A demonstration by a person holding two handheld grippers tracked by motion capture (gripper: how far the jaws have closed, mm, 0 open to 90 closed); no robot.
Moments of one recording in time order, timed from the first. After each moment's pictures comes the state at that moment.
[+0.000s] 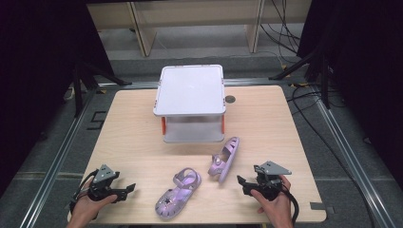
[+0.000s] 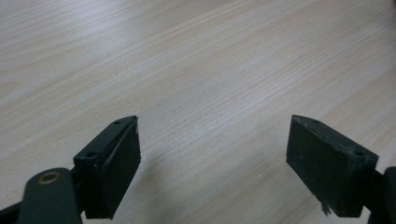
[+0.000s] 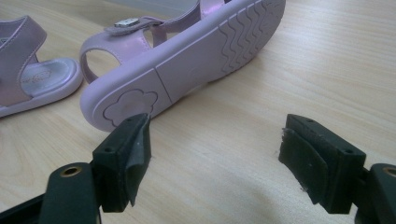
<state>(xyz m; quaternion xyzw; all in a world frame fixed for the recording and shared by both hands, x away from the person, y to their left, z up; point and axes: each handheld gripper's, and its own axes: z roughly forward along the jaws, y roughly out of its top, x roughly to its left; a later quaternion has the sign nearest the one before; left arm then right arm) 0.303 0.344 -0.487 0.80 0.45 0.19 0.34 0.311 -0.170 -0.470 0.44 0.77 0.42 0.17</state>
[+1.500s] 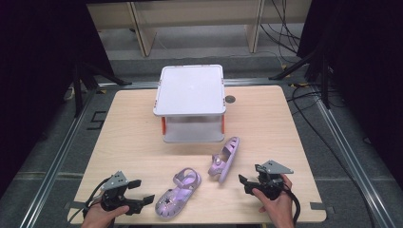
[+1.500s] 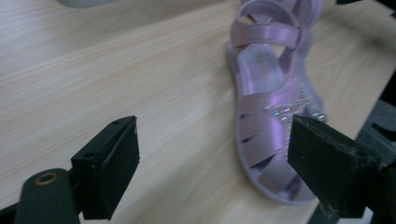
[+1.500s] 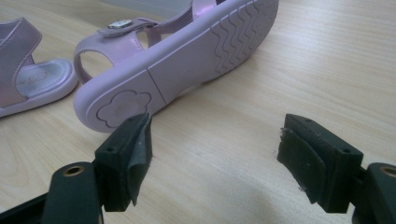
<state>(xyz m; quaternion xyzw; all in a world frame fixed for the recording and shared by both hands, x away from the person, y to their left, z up) 0.272 0.283 -0.460 0.79 0.40 0.08 0.45 0.314 -0.175 -0.469 0.44 0.77 0.41 0.19</state>
